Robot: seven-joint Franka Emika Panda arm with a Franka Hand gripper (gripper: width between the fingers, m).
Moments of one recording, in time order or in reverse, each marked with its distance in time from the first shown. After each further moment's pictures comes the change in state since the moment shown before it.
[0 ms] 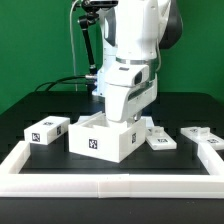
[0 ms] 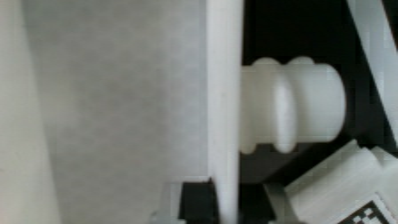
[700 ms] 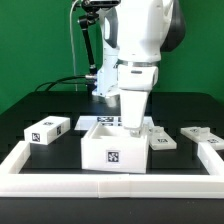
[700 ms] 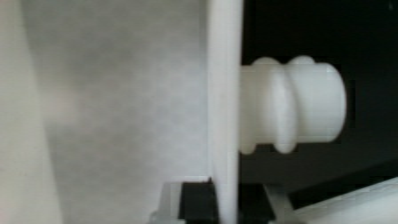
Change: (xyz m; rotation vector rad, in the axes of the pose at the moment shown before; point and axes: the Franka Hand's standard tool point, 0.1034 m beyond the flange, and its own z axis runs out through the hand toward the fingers) arm 0.020 0.036 -0.002 -0.027 -0.006 -0.334
